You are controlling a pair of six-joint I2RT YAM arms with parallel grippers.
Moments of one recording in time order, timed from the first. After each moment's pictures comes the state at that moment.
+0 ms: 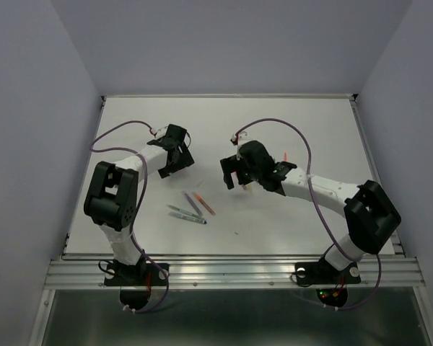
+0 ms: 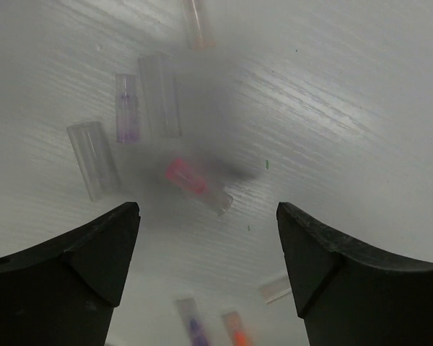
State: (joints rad) left arm -0.35 1.78 1.13 -0.44 -0.25 -0.74; right arm 0.75 1.60 1.04 -0.16 0.14 0.27
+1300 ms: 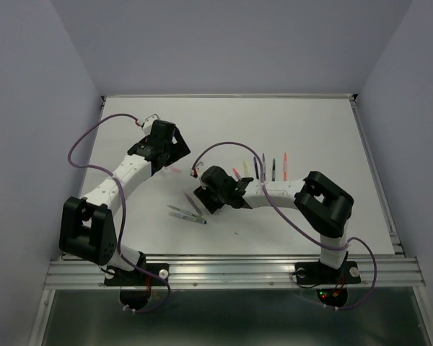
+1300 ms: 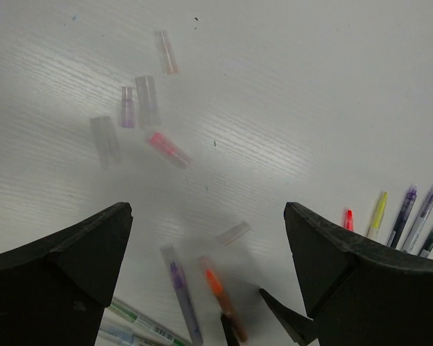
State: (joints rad) left arm -0.36 1.44 1.08 -0.46 -0.26 -0.76; right arm 1.00 1.90 1.16 -0.11 0.10 0.12
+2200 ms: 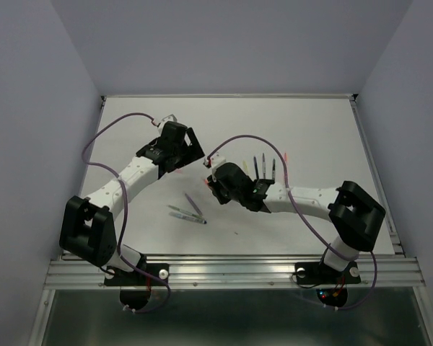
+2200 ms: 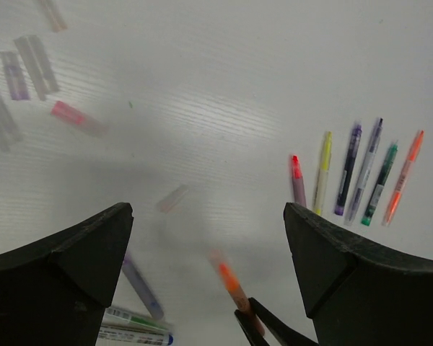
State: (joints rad) left arm -0.44 1.44 1.08 -0.43 -0.16 -0.77; right arm 1.00 1.69 1.02 -0.04 0.19 0.21
